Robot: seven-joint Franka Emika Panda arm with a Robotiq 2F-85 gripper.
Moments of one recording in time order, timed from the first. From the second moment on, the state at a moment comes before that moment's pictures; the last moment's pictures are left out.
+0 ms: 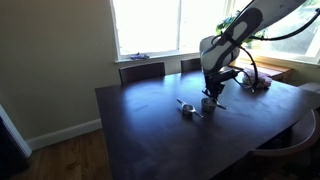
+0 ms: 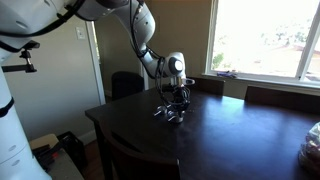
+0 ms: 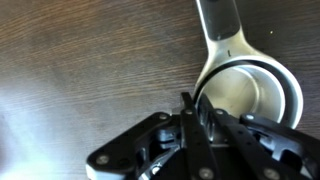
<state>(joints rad) 0.08 0.79 -0.15 -1.64 -0.18 2.30 0.32</state>
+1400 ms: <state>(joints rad) 0.13 0.78 -0.18 -1.65 -0.41 2.39 0.31</state>
